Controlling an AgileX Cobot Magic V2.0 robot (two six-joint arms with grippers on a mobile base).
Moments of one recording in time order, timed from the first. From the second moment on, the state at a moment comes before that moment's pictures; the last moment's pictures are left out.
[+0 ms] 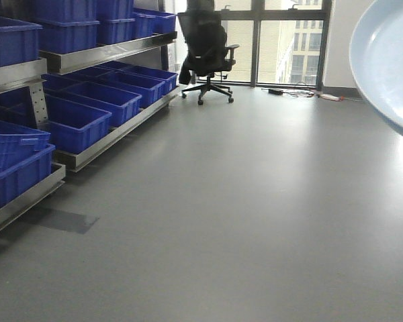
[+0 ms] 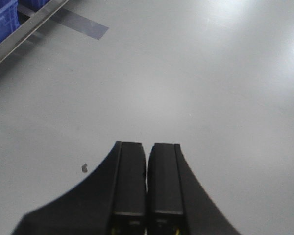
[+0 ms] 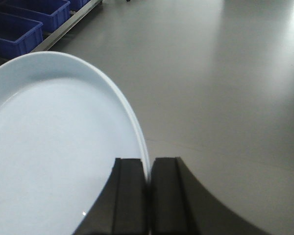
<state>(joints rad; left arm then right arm) -0.01 0.56 -0.34 -0.09 0.44 -0.07 -0.02 0.42 -0.49 -0.05 0.45 0.17</state>
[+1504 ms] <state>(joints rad) -0.05 0.56 -0.34 -0.09 0.44 -0.07 -0.02 0.42 -0.49 -0.05 0.45 0.17</state>
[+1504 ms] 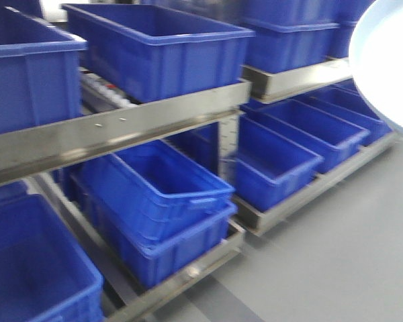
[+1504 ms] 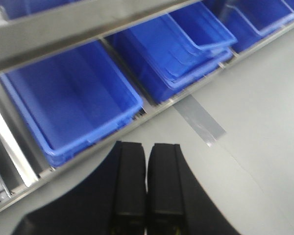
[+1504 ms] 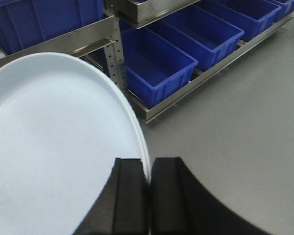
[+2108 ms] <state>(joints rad) -0.05 0.56 -0.34 -0.09 0.44 -0.07 -0.02 0.42 -0.49 -0.06 0.45 0.17</state>
